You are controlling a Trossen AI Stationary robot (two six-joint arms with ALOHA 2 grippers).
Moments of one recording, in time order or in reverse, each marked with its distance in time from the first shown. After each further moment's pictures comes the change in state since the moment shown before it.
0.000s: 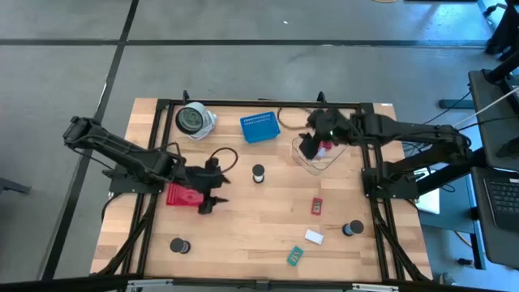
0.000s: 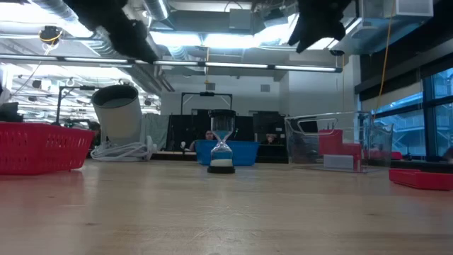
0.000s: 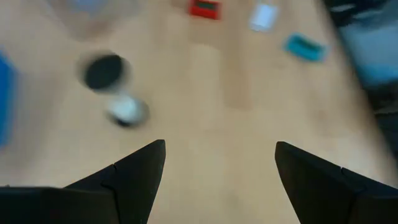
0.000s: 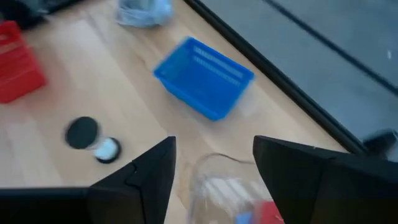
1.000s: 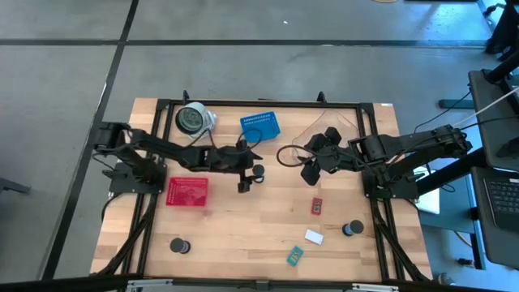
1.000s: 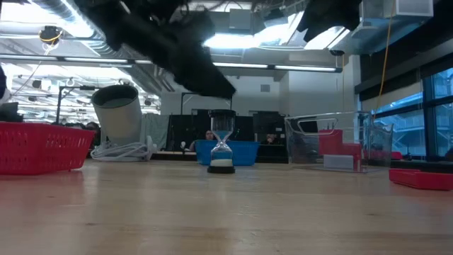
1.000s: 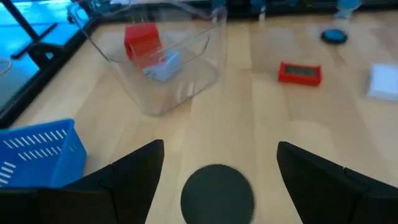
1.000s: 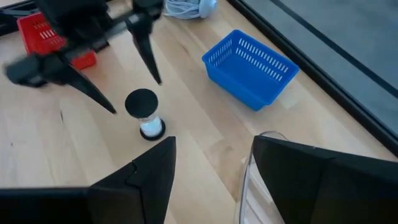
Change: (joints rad) left arm 0.308 0.404 0.000 0.637 0.047 0.263; right arm 0.300 0.001 -0.041 -0.015 0.150 0.174
